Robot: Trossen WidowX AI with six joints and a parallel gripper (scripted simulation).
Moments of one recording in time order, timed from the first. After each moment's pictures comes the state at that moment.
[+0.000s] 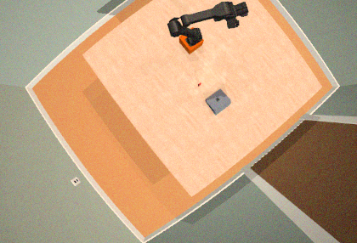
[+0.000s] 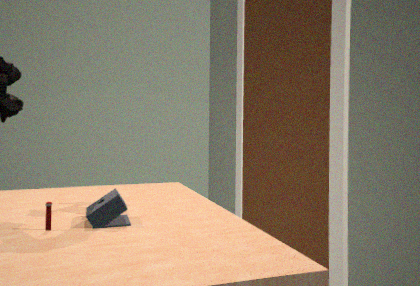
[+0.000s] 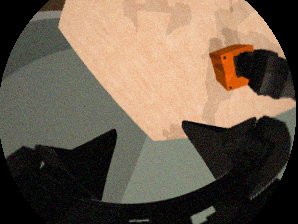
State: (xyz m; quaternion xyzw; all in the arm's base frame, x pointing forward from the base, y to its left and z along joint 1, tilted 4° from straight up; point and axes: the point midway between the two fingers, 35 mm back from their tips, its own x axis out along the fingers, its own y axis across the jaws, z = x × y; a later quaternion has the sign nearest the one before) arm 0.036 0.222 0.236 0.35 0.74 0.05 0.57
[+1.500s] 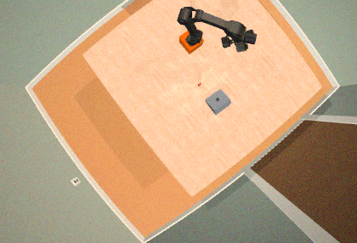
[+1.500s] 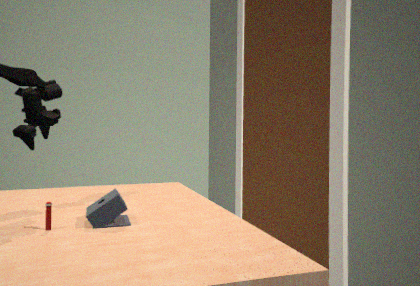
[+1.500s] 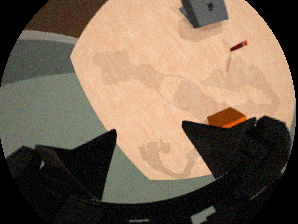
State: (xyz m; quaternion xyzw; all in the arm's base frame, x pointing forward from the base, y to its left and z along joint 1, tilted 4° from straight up) arm 0.185 0.181 0.188 0.30 0.64 0.02 0.70
